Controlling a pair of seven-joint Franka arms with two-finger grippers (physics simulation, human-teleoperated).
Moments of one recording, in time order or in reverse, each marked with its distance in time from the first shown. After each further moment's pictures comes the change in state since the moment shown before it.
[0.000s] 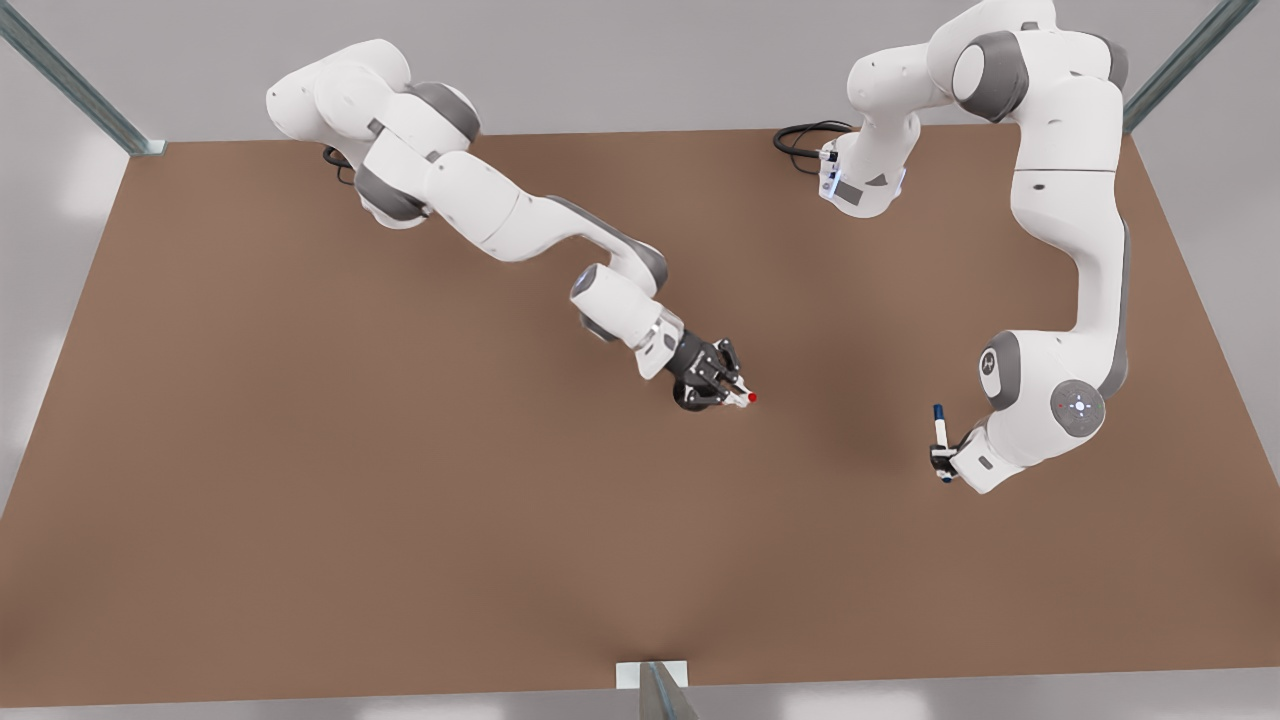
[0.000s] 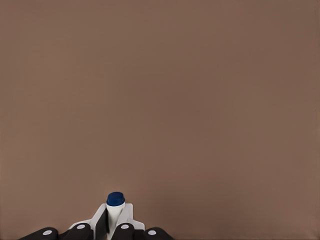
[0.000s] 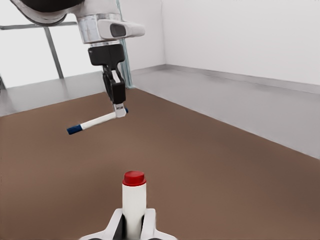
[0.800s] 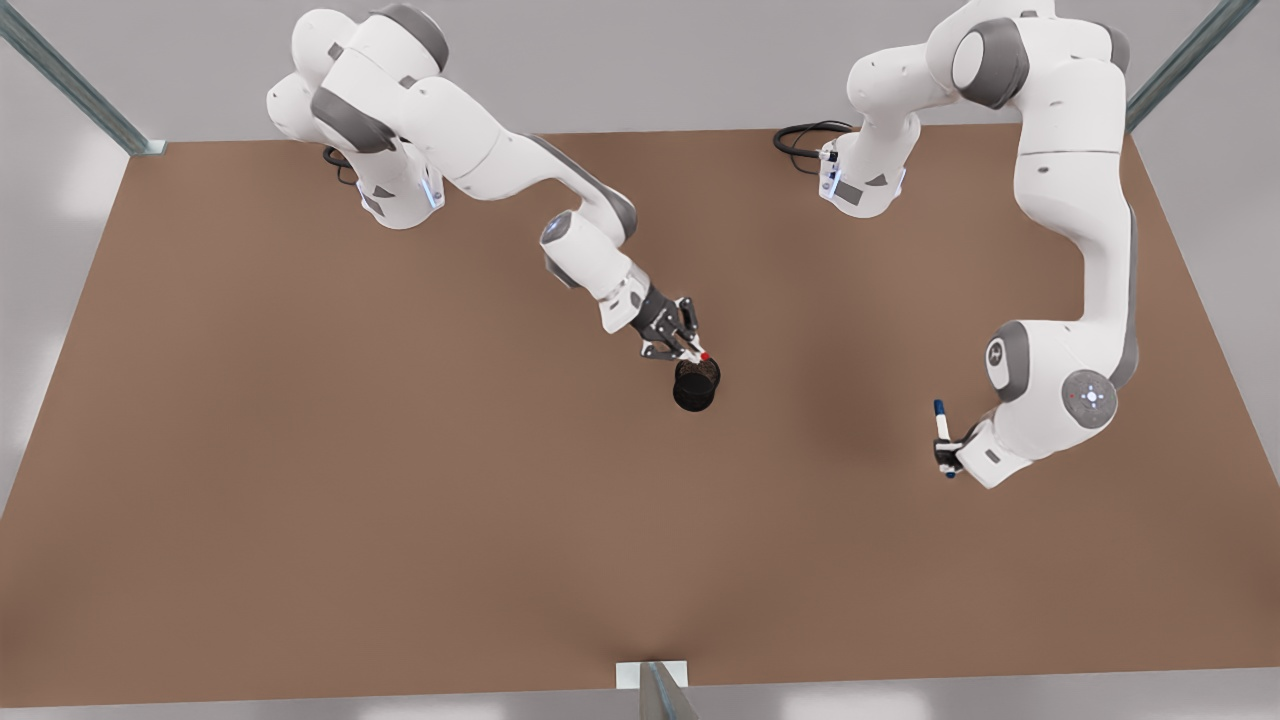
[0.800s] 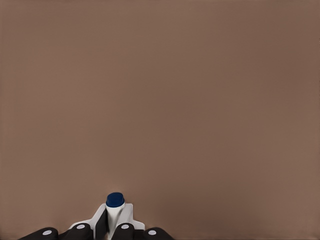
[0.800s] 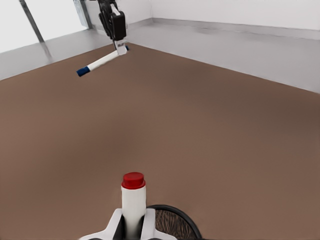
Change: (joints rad) left arm -0.005 -0.049 -0.001 0.000 -0.027 -0.047 -0.002; right arm 0.037 -0.308 -0.068 -0.472 0.222 0.003 0.018
